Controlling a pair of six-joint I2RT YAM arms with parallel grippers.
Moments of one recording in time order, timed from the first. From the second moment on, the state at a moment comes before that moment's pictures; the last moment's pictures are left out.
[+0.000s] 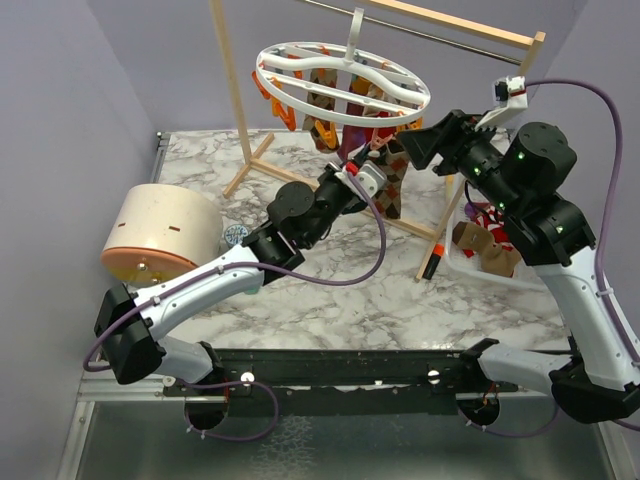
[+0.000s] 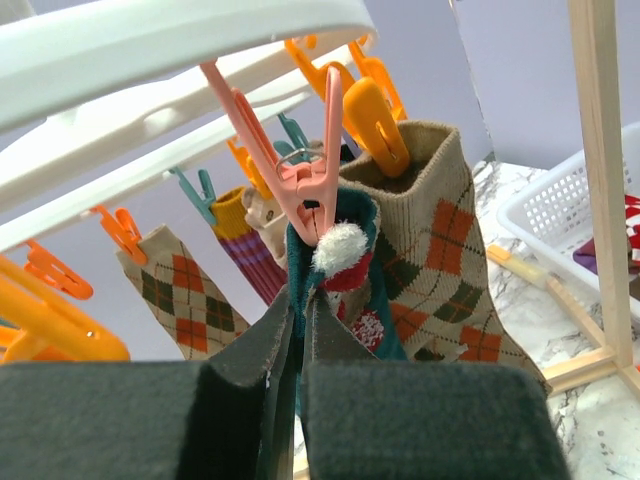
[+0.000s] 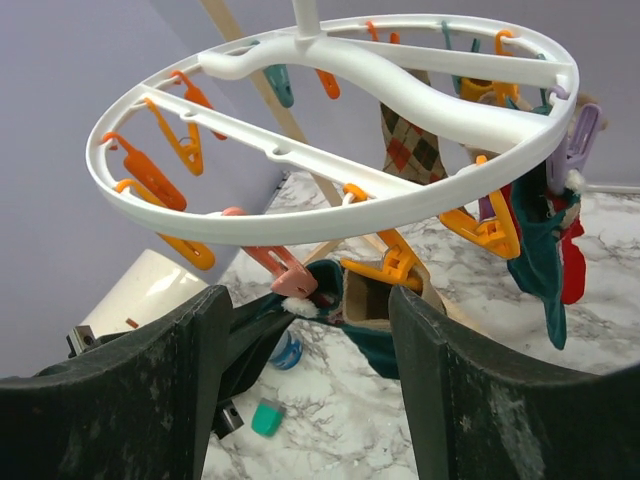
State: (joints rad) left arm -0.95 1.36 1.18 0.42 -0.25 0.52; right arm 0.52 1.13 1.59 -0.43 -0.01 0.42
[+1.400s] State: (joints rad) left arm -0.95 1.33 1.12 0.42 -0.18 0.55; right arm 0.63 1.26 1.64 -0.47 0.21 0.45
